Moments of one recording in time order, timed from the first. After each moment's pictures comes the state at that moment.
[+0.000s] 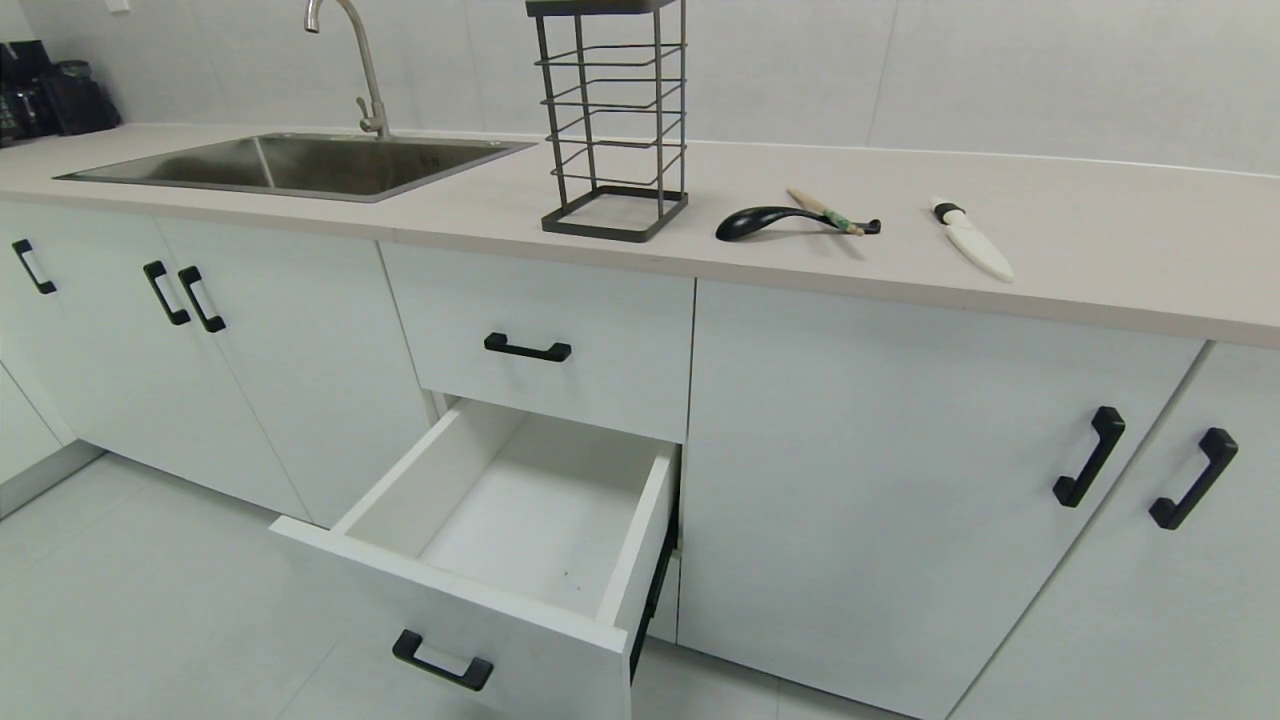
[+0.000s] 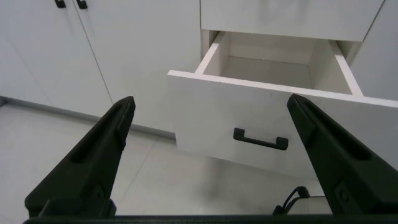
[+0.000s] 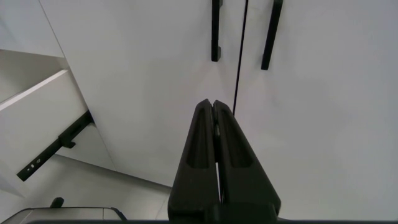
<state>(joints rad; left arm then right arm) 0.00 0.00 0.00 0.00 -0.02 0.03 0.00 0.00 0.00 0.01 0.01 0.01</state>
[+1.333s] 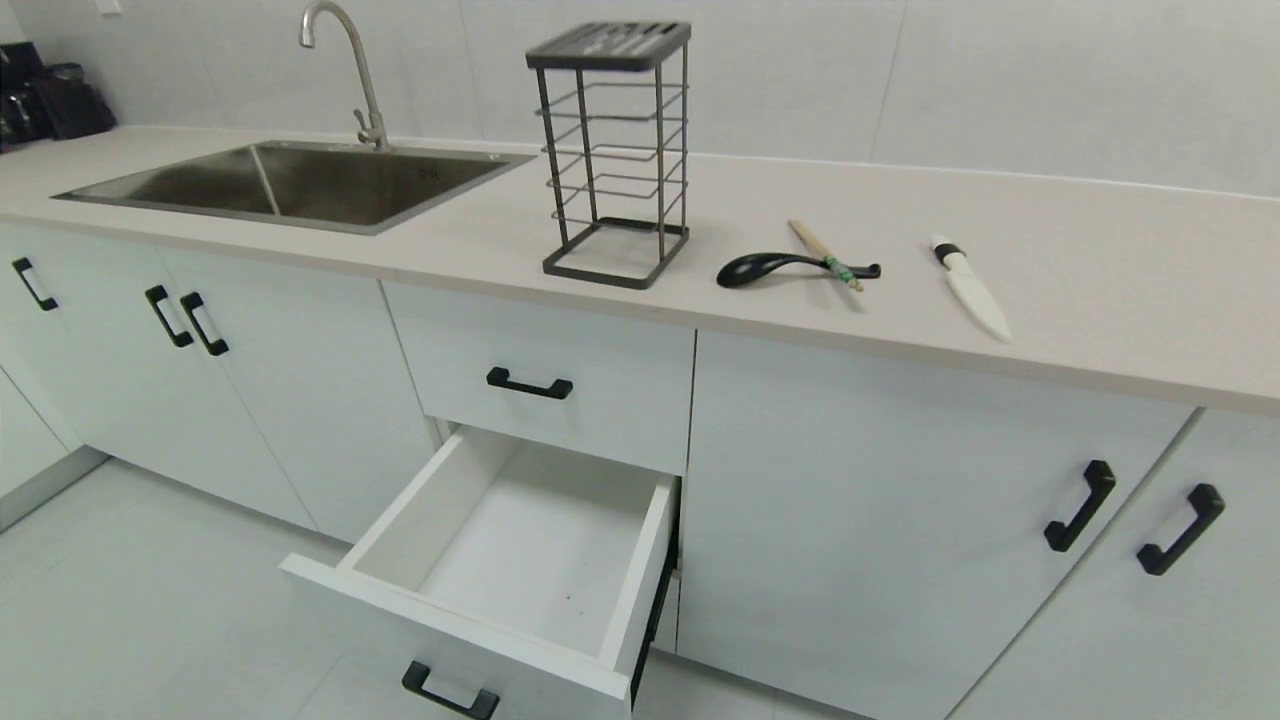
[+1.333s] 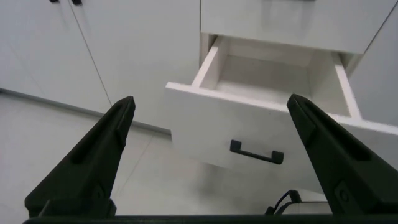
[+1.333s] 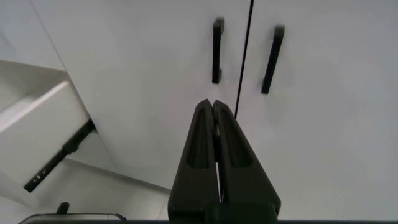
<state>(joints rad) 0.00 0.00 0.00 0.00 -0.01 0.01 0.00 0.00 0.00 0.01 0.01 0.01</state>
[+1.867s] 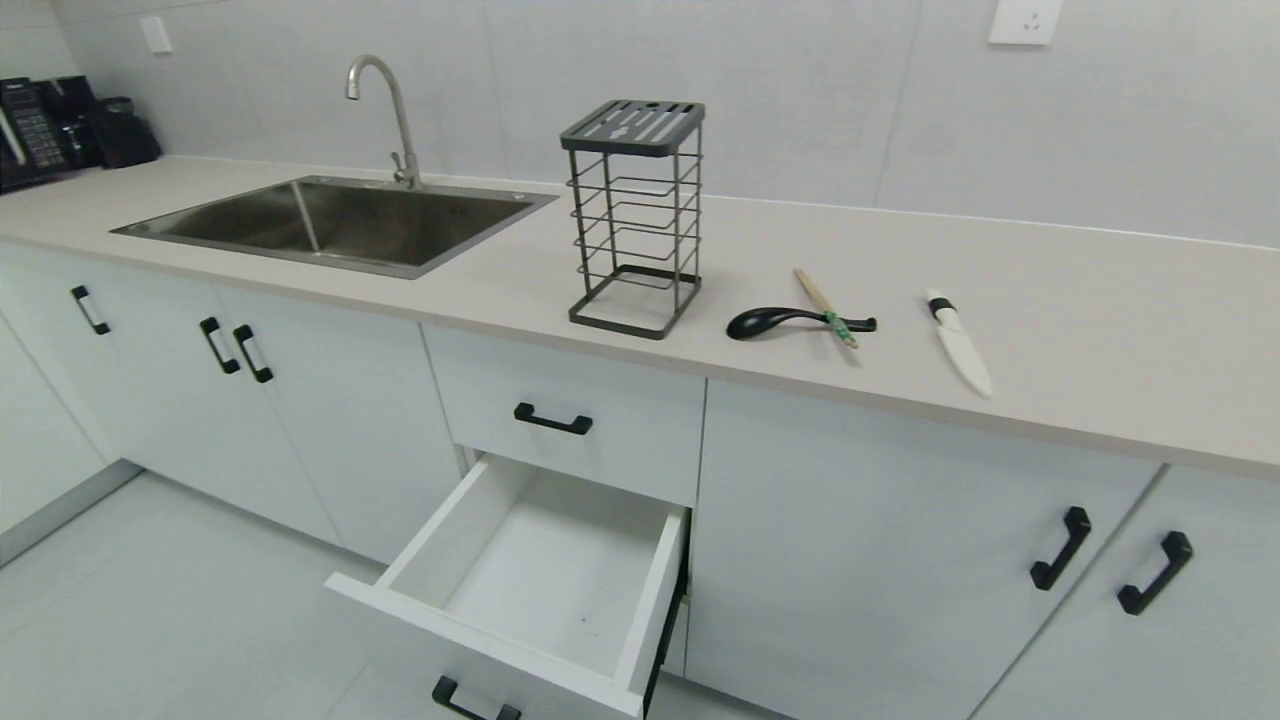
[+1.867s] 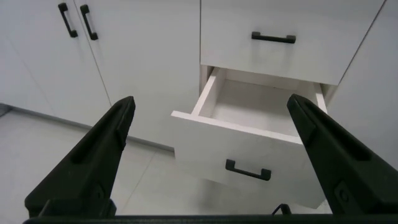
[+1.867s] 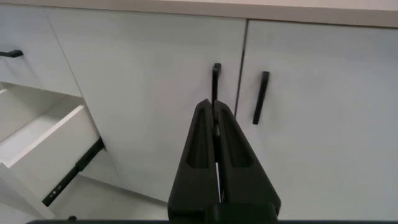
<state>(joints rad) 0.00 0.00 0.00 0.00 -0.01 0.00 0.00 0.00 0.00 0.01 0.01 0.01</state>
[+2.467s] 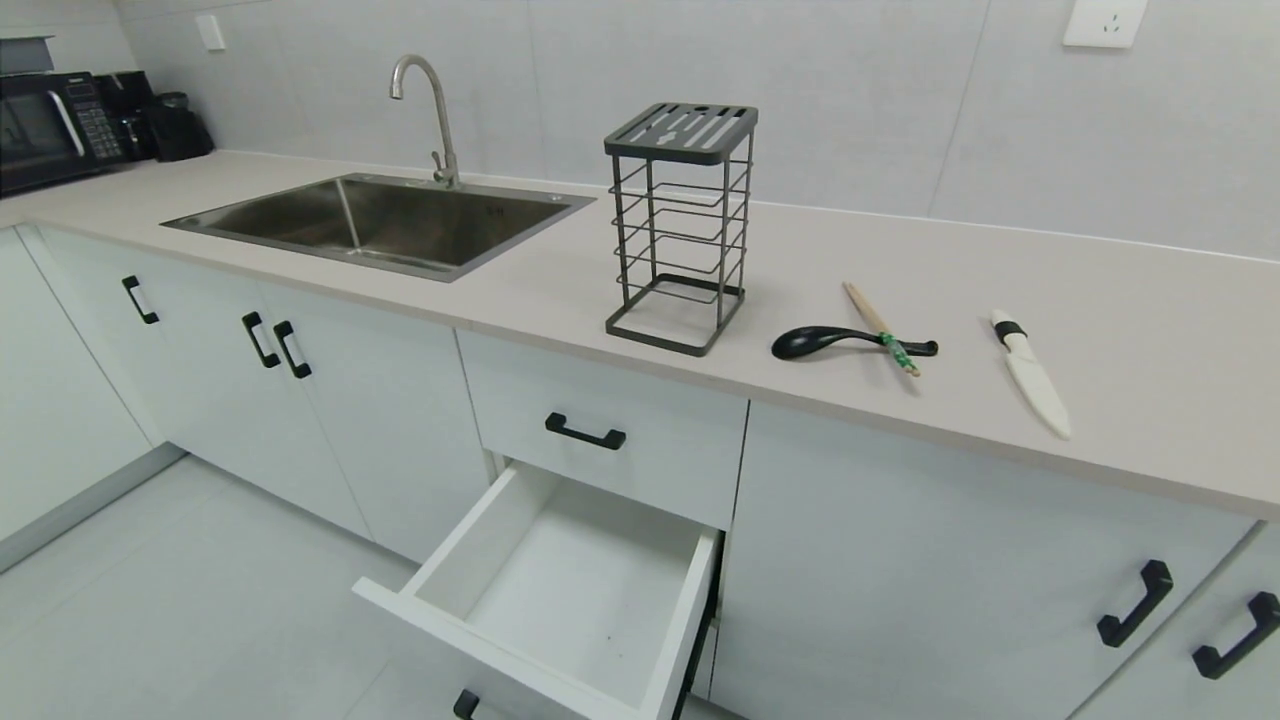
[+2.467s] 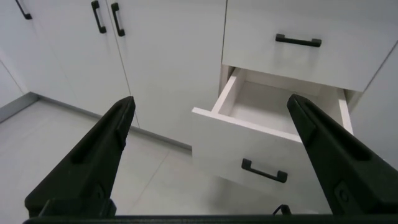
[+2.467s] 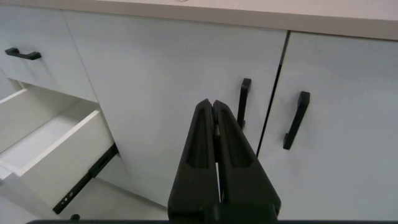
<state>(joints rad) 0.00 0.00 0.00 0.00 -0.01 0.01 0.00 0.00 0.00 0.01 0.01 0.01</state>
